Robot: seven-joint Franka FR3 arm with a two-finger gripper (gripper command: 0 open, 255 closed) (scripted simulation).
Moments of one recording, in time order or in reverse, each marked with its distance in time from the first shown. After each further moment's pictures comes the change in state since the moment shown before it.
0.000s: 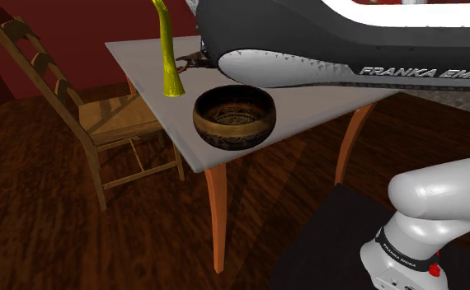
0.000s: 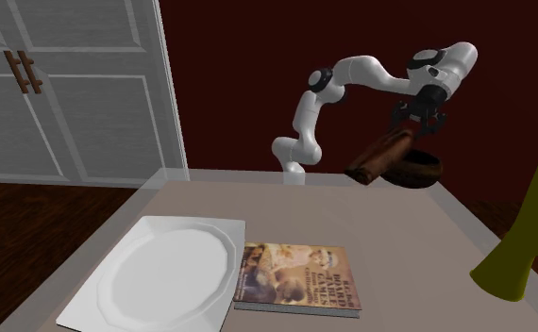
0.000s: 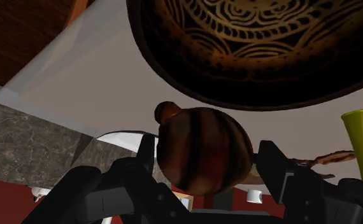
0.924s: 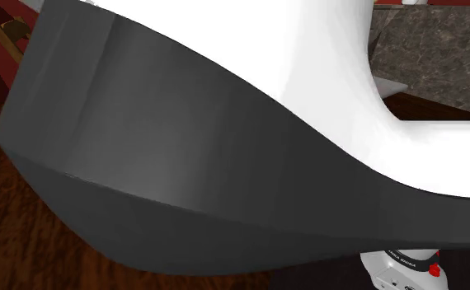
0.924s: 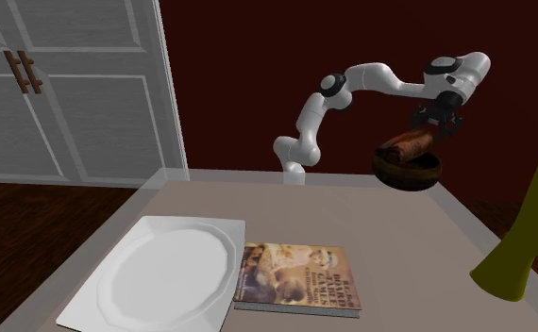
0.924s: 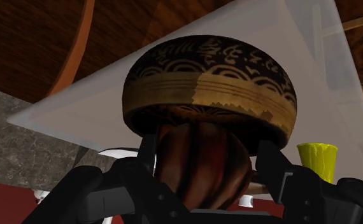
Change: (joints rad) arm -0.185 -0.077 0.306 0.219 0.117 -0.171 0.109
